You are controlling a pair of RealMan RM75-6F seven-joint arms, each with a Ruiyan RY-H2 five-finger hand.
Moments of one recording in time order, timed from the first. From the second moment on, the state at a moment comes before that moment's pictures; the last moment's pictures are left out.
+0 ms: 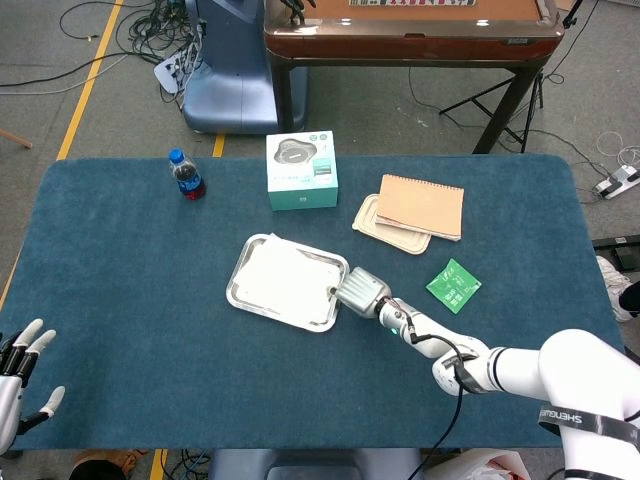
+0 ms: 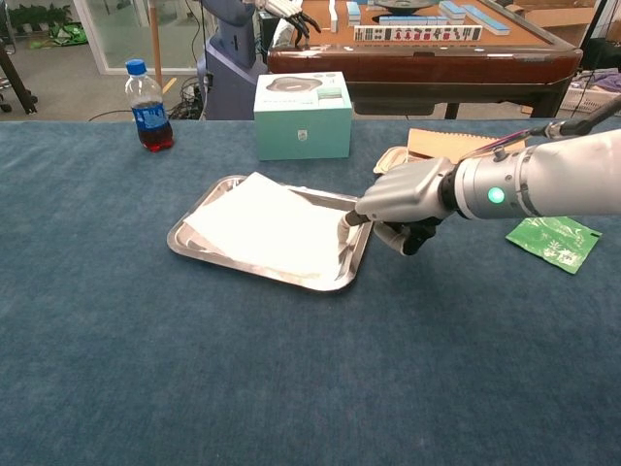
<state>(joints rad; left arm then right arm) 0.06 -1.09 0.01 -1.67 1.61 1.64 0.11 1.16 -1.51 -0.07 -1.34 -1.00 0.57 -0.50</state>
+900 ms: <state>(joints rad) 0.06 -1.08 0.01 -1.67 1.61 1.65 0.11 1.15 -1.50 0.01 -1.34 -1.02 0.60 -0.45</state>
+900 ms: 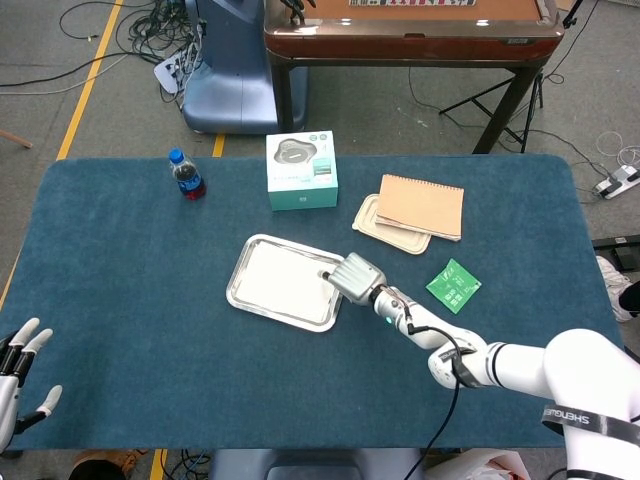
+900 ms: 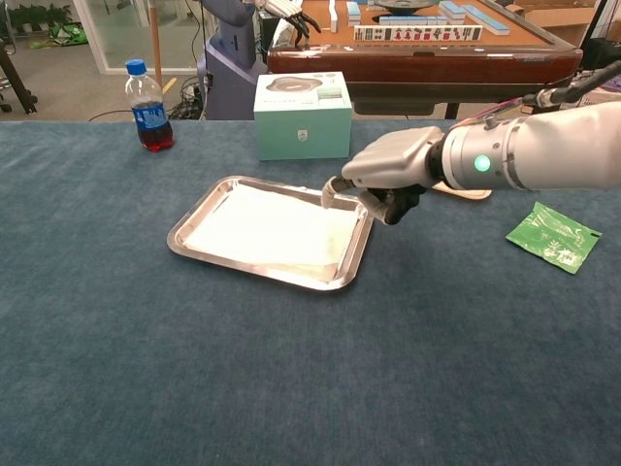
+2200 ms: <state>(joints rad) 0.07 -1.08 0.01 -1.67 1.61 1.66 0.11 1.19 -1.51 -0.02 -1.47 -1.07 0.59 -0.47</state>
